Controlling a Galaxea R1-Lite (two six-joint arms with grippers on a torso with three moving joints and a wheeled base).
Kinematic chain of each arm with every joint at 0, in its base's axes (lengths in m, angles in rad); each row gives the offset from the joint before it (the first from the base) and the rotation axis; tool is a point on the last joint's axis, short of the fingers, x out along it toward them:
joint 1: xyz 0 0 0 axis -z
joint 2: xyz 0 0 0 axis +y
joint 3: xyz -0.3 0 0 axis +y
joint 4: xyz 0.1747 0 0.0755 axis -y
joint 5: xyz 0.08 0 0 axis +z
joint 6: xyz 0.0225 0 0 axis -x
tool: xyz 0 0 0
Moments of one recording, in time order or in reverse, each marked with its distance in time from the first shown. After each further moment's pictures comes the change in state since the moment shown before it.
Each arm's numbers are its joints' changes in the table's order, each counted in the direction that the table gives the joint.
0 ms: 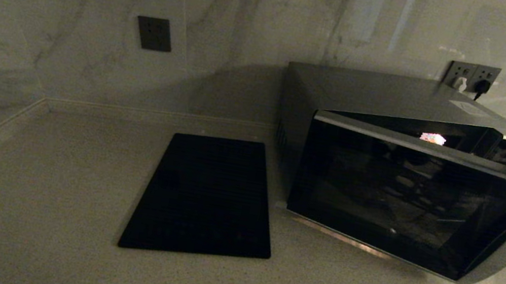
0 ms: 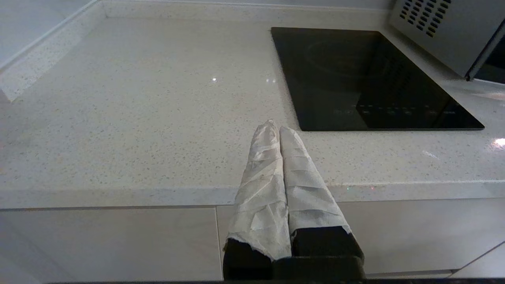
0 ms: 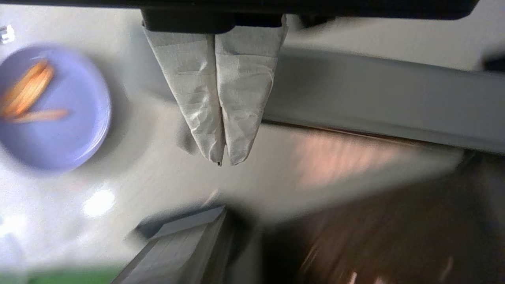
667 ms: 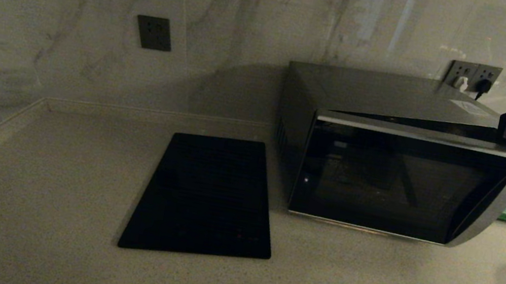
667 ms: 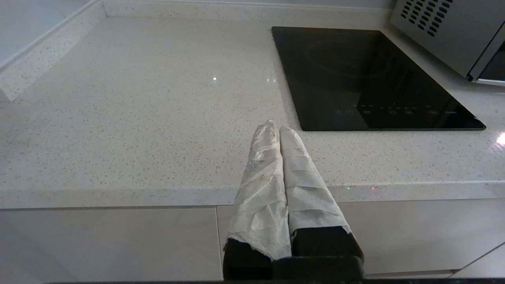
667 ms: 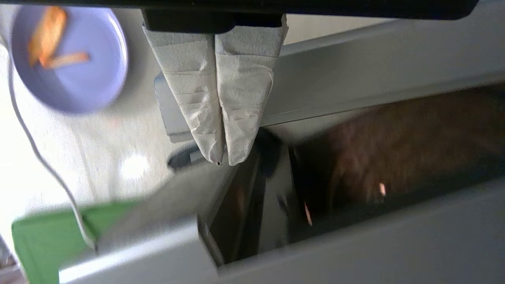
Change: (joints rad) left arm 0.000 0.000 0.000 0.000 0.000 0.000; right arm 0.004 0.158 -0.139 0.176 -0.146 0.002
